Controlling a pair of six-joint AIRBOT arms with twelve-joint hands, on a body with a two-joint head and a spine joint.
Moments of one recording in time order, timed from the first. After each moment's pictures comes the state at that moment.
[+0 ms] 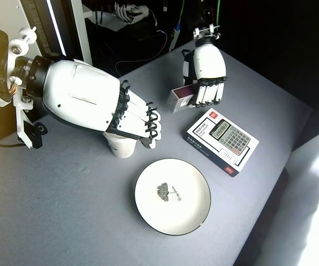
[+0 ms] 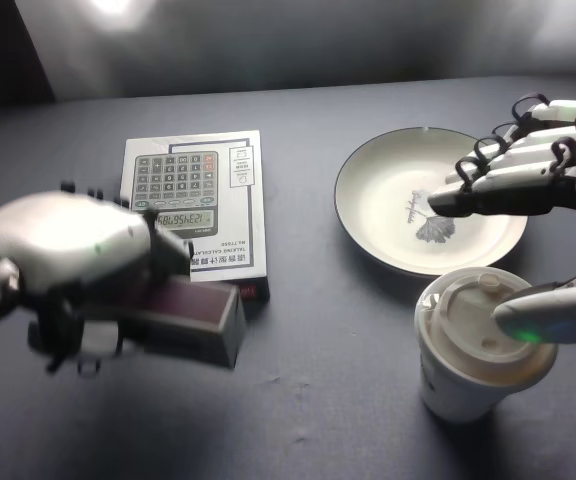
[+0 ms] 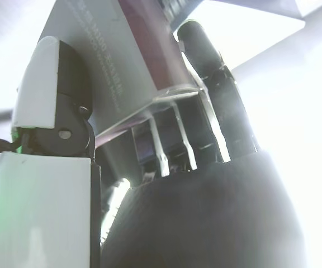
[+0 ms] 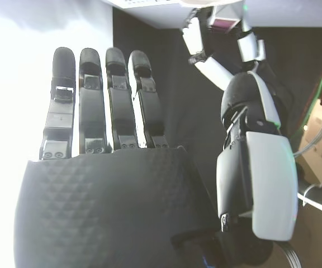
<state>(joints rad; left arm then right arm) 0.41 -0.80 0.79 -0.66 -0.43 1.47 -0.25 -0.58 0.69 -0.35 0.33 -0.57</state>
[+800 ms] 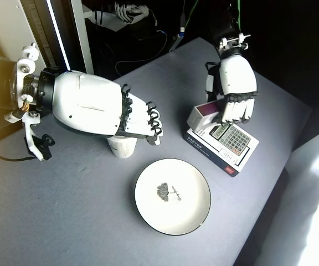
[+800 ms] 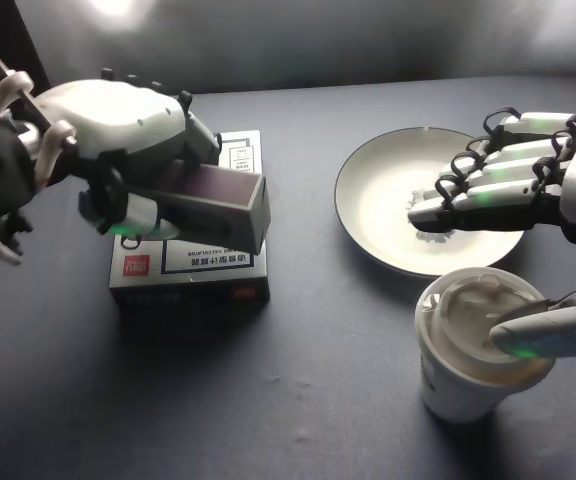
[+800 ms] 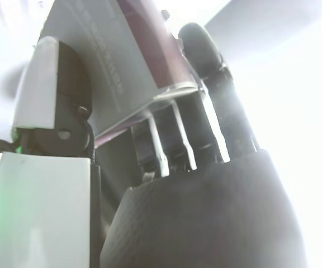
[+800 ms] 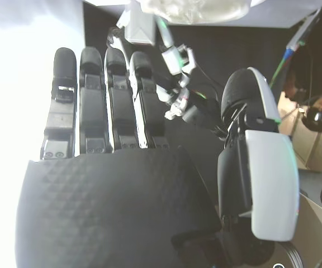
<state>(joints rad) 0.21 -1.00 1.10 -0.63 -0.25 1.50 -0.30 -0.65 0.77 -0.52 0.44 -0.48</state>
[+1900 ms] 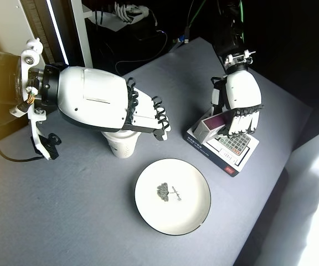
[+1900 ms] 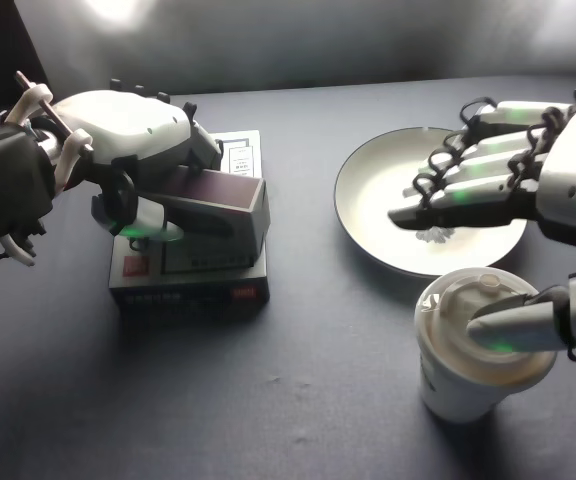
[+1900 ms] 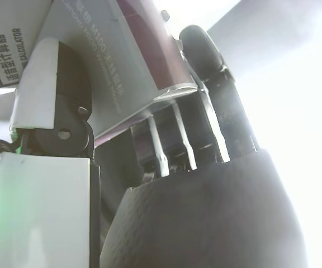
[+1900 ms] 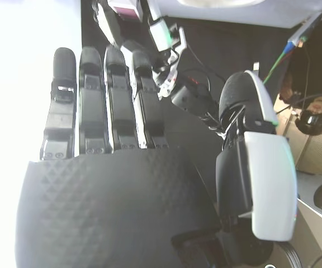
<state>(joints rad) 0.25 -1.08 1.19 -0.54 -0.27 1.39 -0.26 -0.68 0.77 -0.52 0.44 -0.53</state>
